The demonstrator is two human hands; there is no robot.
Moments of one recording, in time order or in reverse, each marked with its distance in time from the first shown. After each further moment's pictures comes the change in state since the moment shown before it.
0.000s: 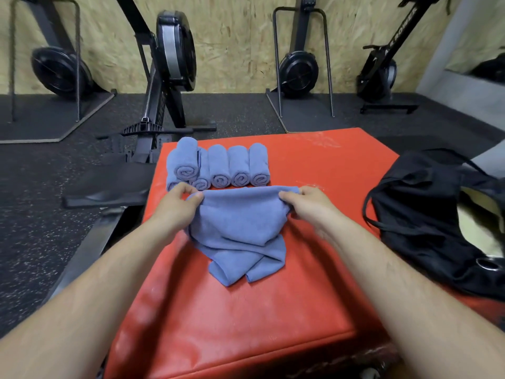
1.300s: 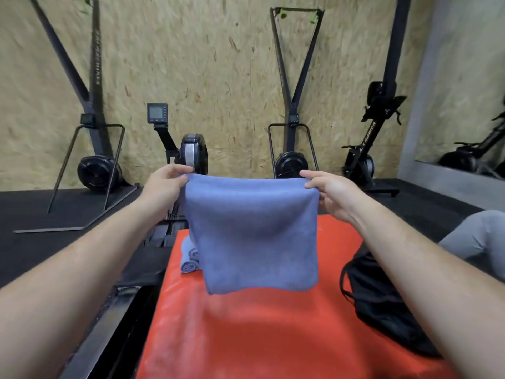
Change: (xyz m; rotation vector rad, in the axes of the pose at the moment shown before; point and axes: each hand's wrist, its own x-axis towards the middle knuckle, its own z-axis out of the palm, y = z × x) left_hand -0.038 0.201 -0.148 -0.317 0.166 0.370; right_hand -0.081 -0.190 -0.138 0.332 -0.024 -0.268
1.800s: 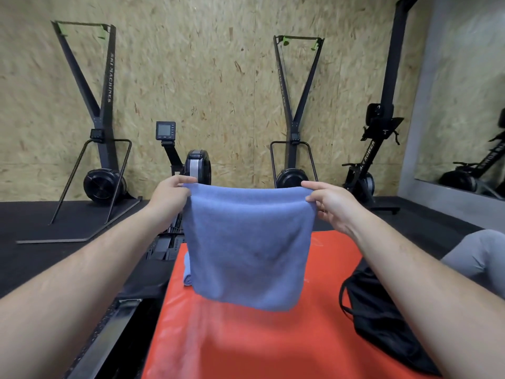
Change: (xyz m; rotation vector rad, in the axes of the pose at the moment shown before) left_hand -0.020 0.036 -0.009 0.062 0.006 -0.059; right_hand -0.015 -0.021 0.006 -0.043 0.069 -0.047
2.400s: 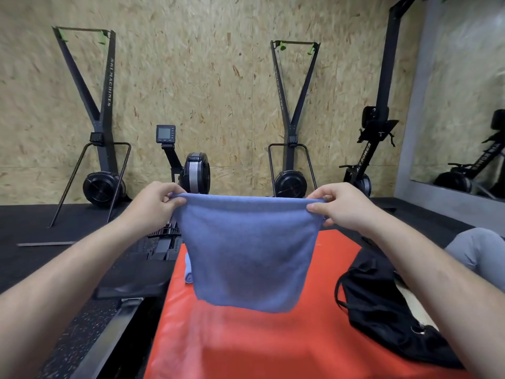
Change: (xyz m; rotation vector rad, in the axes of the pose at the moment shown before) left_hand -0.049 0.010 -0.050 0.528 -0.092 0.418; right_hand -0.062 -0.021 -0.025 -0.577 -0.090 -0.245
